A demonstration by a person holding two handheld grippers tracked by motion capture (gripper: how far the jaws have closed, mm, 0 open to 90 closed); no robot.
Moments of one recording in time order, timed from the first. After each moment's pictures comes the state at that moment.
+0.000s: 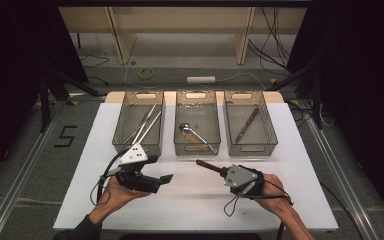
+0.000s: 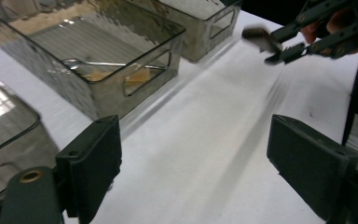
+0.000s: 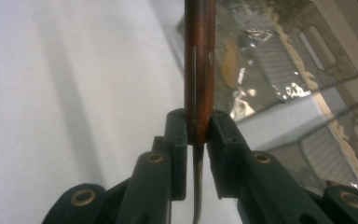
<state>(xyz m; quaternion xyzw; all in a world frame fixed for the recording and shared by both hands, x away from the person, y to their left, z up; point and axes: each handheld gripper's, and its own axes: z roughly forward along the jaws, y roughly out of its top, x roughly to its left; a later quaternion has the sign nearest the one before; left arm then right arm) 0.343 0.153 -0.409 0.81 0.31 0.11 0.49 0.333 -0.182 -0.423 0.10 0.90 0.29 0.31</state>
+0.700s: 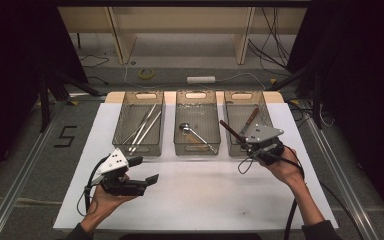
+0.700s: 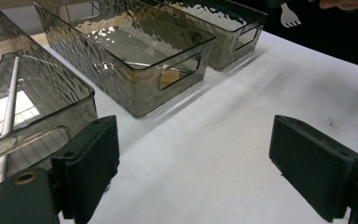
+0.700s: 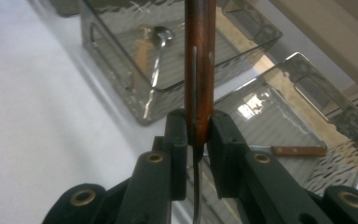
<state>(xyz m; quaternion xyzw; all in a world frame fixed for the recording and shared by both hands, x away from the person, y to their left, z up) 0.331 0.186 -0.422 0.77 0.34 0.14 0.52 0.399 -0.228 -0.377 0.24 0.87 0.32 0.29</state>
